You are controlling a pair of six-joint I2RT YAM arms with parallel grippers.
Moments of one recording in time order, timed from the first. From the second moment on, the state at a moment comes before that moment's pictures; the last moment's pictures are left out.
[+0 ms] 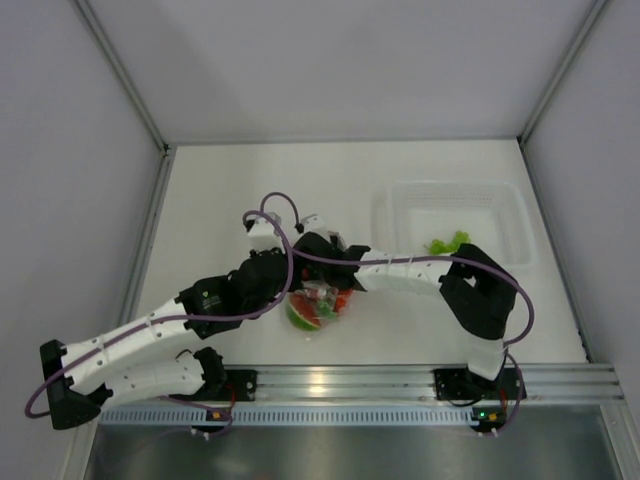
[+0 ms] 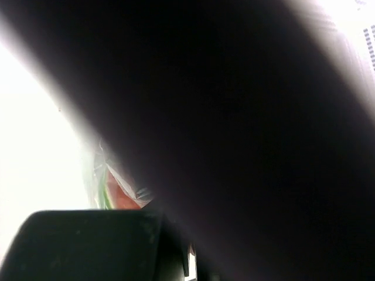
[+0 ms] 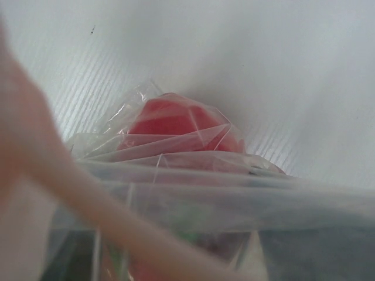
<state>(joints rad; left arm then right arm) -1.06 0.91 0.87 -0.49 -0.59 -0.78 1.07 1.86 1.25 -0.29 0.36 0.48</state>
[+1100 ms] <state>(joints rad) -1.08 0.93 0.87 -0.22 -0.57 -0.80 1.14 1.57 1.20 -0.63 0.54 0.49</state>
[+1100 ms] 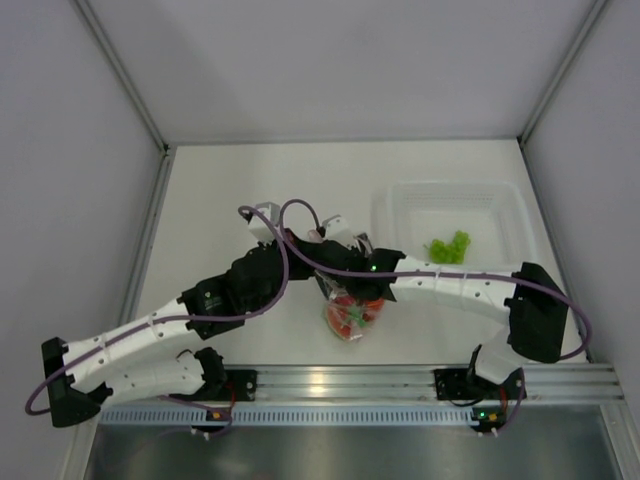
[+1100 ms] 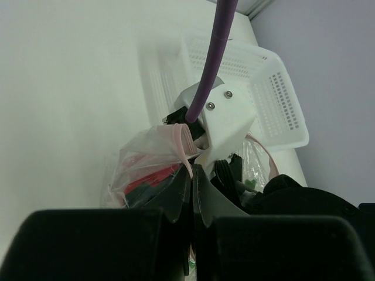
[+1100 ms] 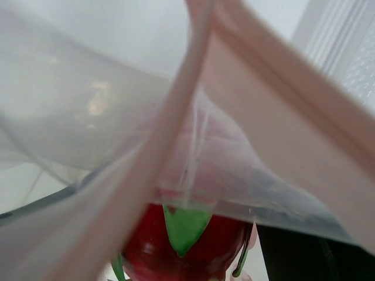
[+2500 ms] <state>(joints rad) -1.09 0.85 0.75 -0.24 -0.66 -0.90 1.12 1.36 1.16 -0.63 0.58 0.47</state>
